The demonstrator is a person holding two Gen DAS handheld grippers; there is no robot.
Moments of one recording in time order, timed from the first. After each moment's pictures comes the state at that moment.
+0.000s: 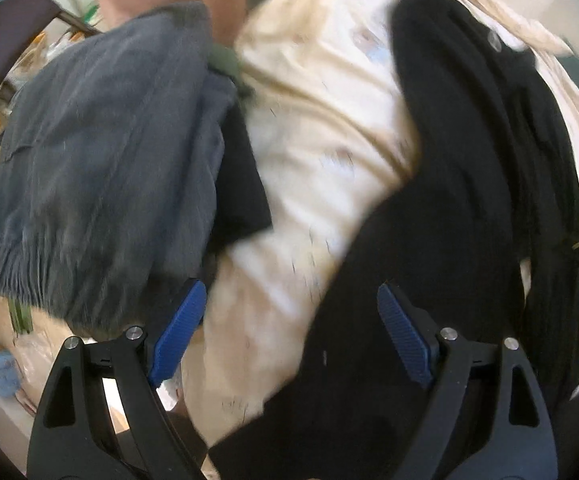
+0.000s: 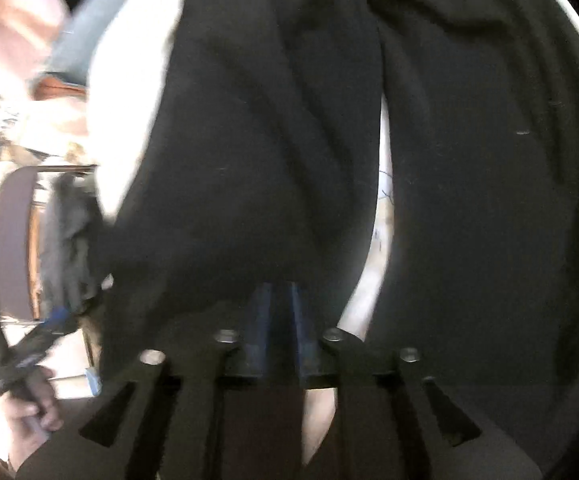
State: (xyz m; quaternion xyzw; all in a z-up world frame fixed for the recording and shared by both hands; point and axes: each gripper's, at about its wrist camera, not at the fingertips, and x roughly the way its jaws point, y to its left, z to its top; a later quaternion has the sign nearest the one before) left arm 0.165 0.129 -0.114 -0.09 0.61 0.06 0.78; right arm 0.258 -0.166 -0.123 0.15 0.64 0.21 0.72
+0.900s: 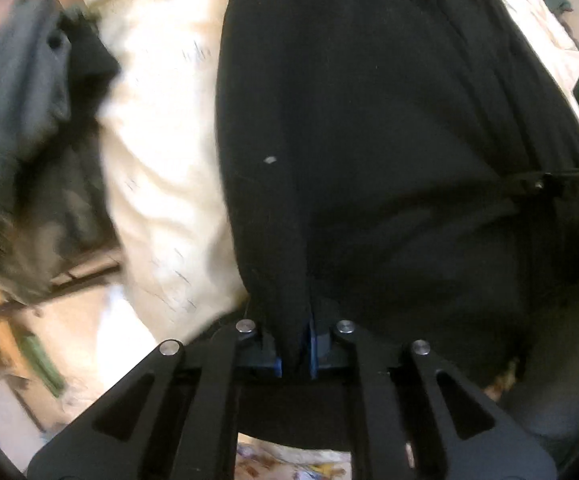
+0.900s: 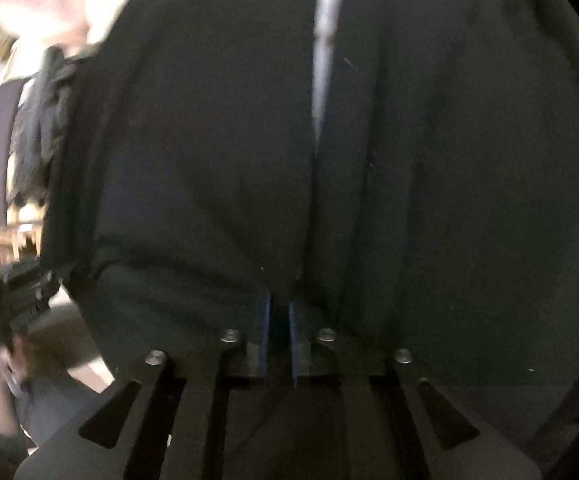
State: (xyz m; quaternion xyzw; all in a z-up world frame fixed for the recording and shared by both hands) left arm 0.078 0.042 -0.146 0.04 0.69 -0.10 0.72; right arm 0.108 -0.138 -0.177 0.13 0.73 0.17 0.65
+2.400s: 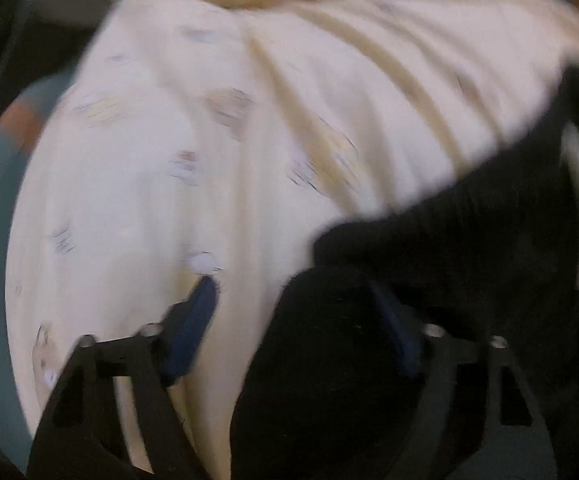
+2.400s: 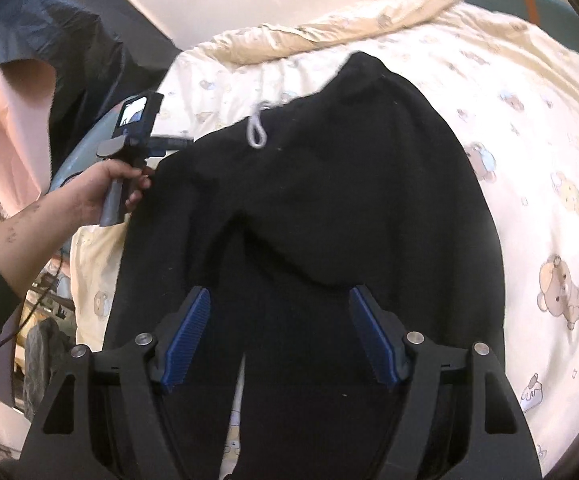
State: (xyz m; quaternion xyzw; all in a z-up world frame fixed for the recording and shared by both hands) left arm 0.731 -0.076 -0.171 0.20 0.55 -0.04 0.81; right arm 0.380 -0.302 -0.069 0.17 0.46 0.13 0.86
